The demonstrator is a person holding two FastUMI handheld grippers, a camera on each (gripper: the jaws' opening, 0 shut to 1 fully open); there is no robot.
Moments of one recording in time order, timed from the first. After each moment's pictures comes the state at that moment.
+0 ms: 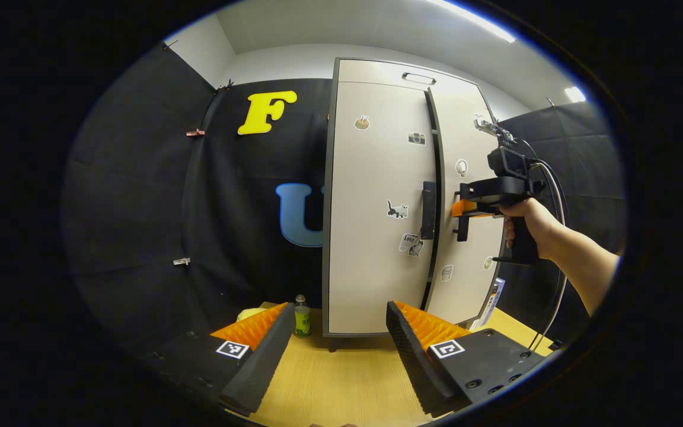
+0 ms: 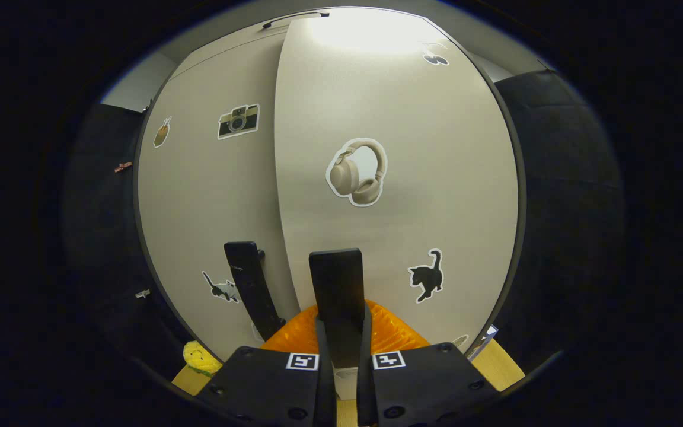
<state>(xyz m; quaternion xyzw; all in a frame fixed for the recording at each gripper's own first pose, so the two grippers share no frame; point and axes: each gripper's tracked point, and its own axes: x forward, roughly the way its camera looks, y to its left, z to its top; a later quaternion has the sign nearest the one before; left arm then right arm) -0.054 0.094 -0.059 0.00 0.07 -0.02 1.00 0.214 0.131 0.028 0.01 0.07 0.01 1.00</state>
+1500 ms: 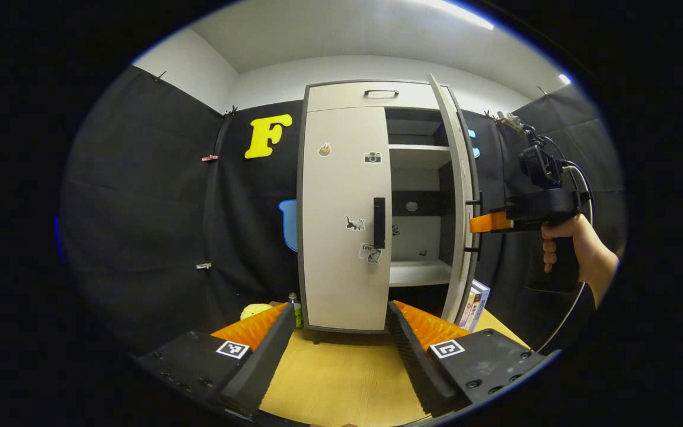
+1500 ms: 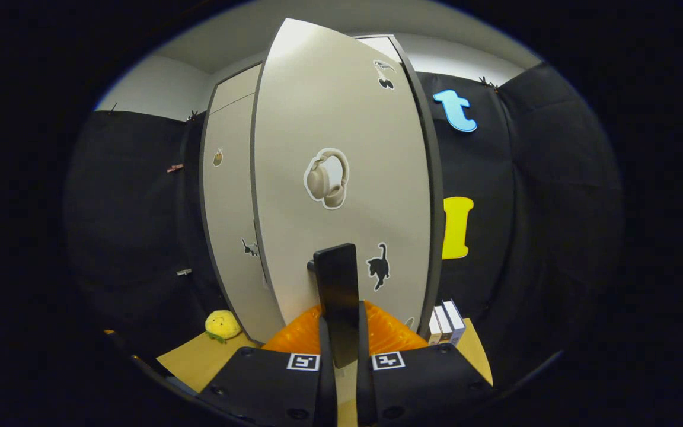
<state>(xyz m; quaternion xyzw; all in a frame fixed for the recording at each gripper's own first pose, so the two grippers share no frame) -0.144 -0.056 -0.028 0.02 0.05 0.04 1.00 0.147 0.062 0.042 0.01 0.07 0.11 0.99</state>
